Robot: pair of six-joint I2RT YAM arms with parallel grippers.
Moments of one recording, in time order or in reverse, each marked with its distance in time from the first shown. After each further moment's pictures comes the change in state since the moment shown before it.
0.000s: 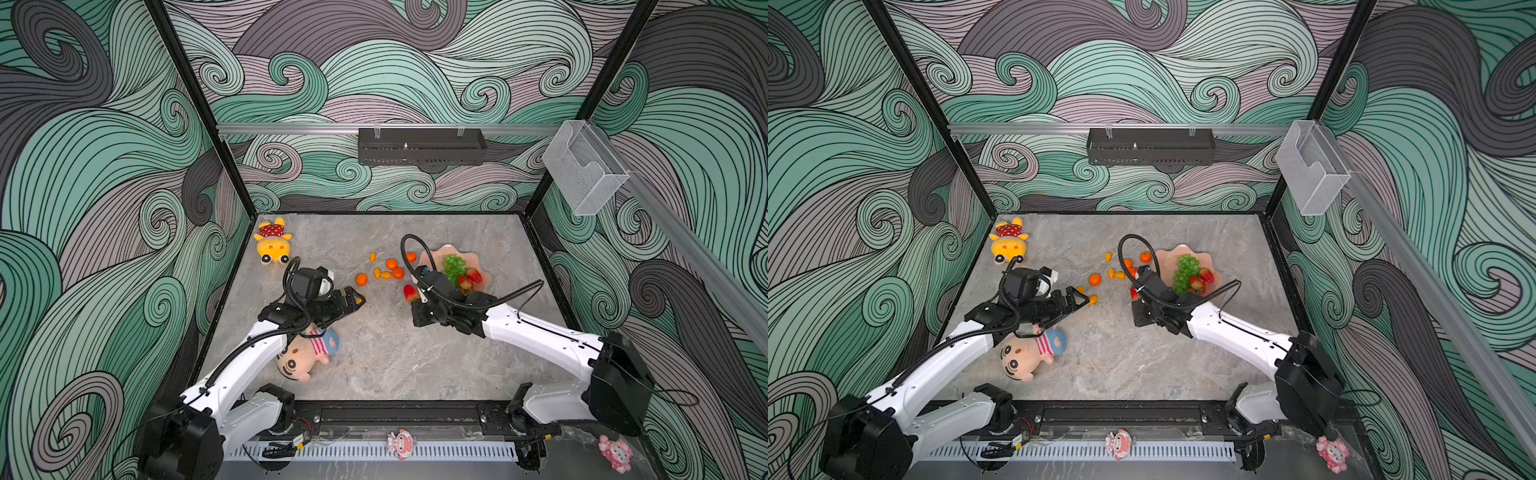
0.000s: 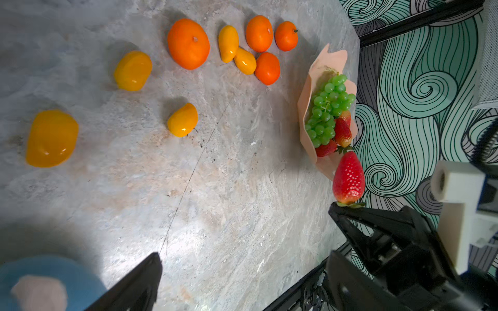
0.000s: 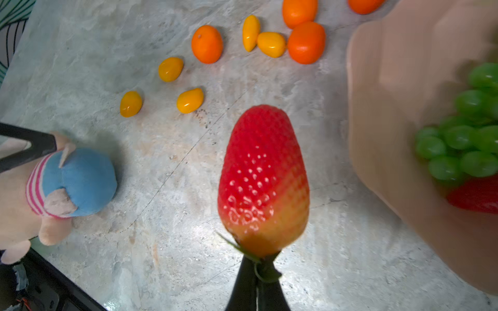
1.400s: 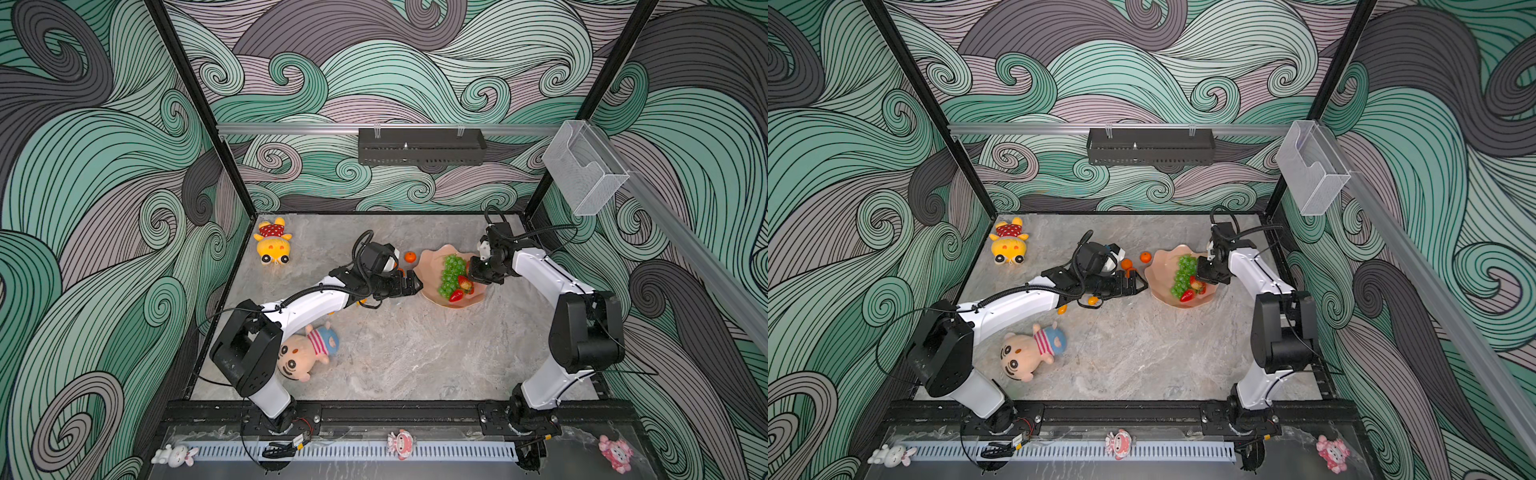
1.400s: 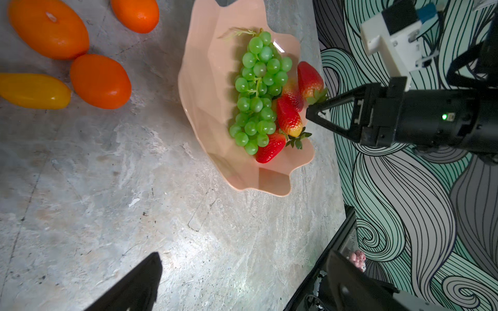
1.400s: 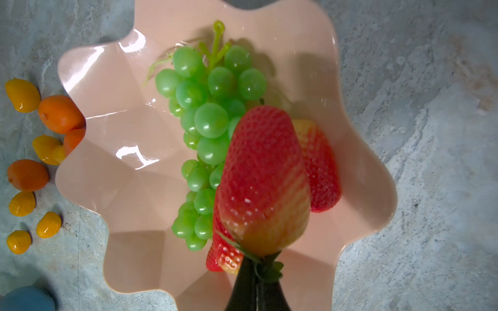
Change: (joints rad) left arm -0.307 0.532 0.425 0.165 -0.054 0.058; right arm -0.702 0.360 0.355 -0.296 -0.250 -0.235
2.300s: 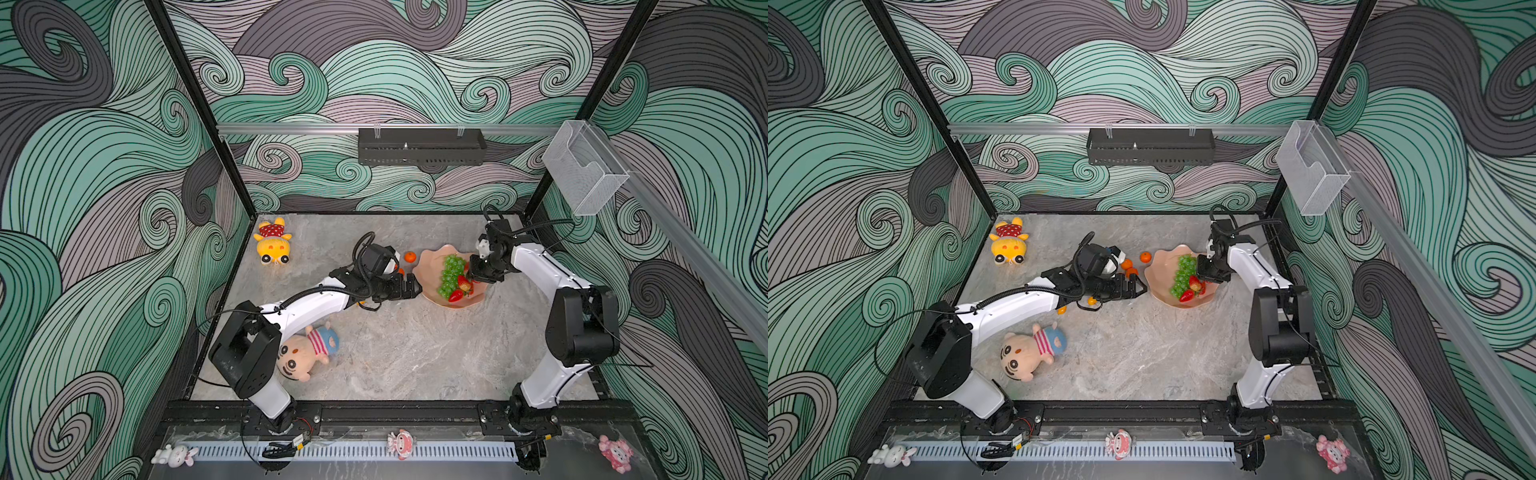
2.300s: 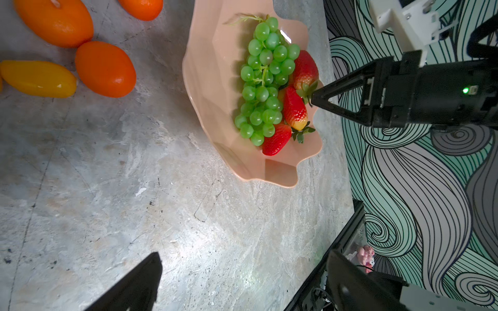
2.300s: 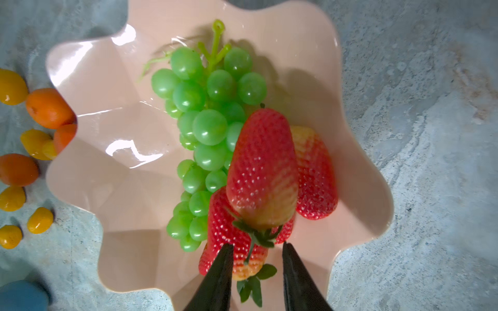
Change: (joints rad) left arm -0.006 -0.018 0.000 -0.050 -0.021 0.023; right arm -0.003 0.005 0.042 -0.051 -0.001 -0.021
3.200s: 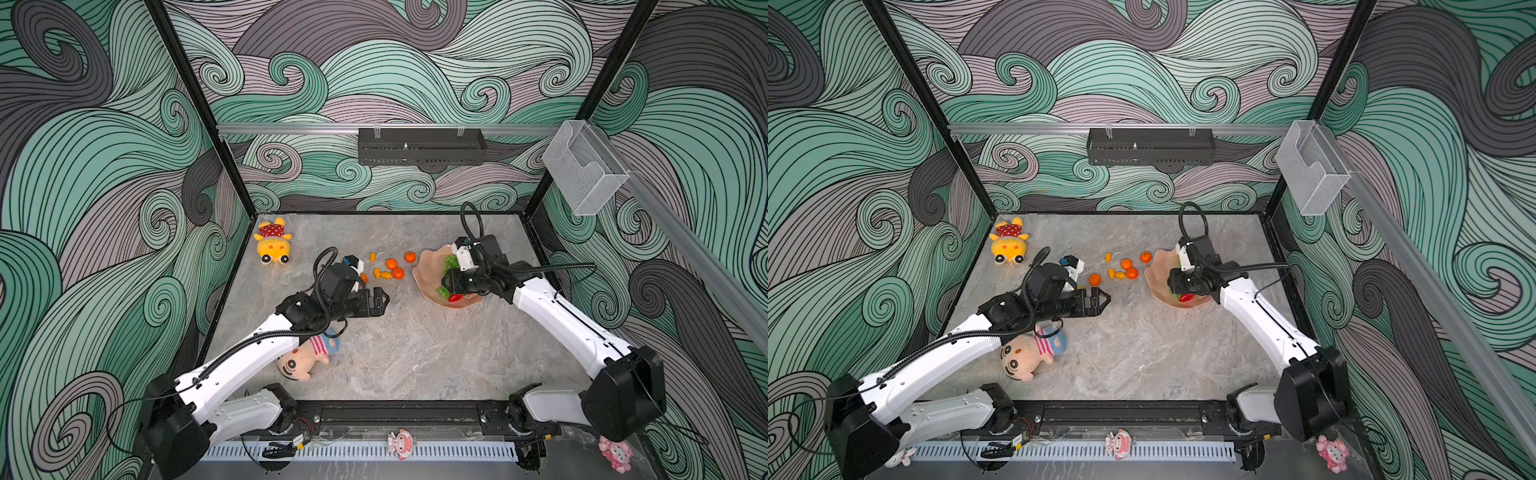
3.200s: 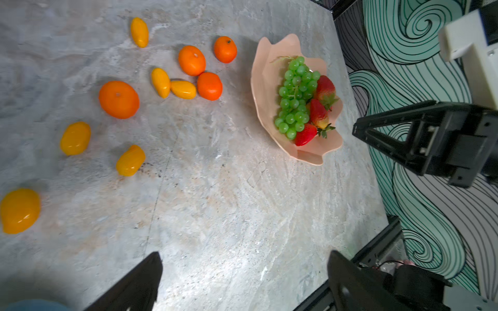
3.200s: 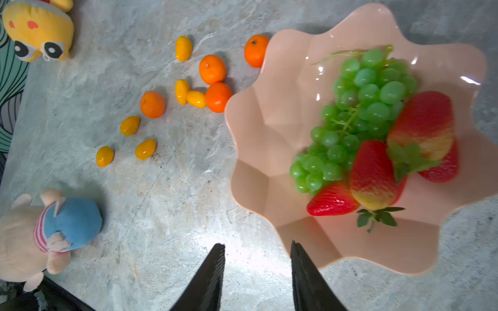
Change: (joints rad) left arm 0.000 -0.525 -0.262 -0.216 -0.275 0.026; right arm 0.352 -0.357 -0.226 0.169 0.046 0.059
